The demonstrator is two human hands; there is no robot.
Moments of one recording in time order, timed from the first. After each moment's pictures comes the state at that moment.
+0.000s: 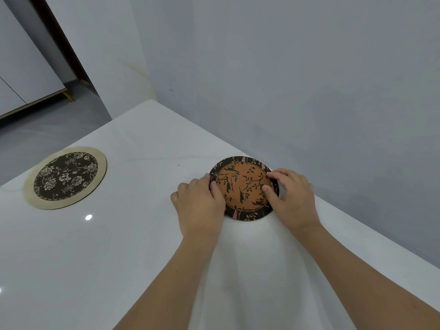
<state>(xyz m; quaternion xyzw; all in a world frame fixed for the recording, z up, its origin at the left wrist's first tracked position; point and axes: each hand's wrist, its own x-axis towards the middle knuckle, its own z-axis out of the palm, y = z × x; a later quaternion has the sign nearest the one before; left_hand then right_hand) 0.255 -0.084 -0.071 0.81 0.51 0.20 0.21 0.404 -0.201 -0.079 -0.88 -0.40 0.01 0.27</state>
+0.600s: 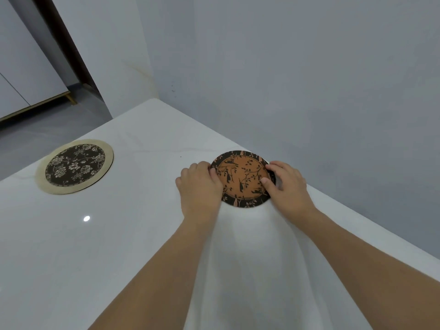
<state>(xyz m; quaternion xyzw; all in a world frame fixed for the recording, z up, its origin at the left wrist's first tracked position) 0.257 -0.076 -0.078 0.81 0.49 0.25 0.20 0.398 -0.210 -0.071 -0.87 -0.39 0.09 0.29</state>
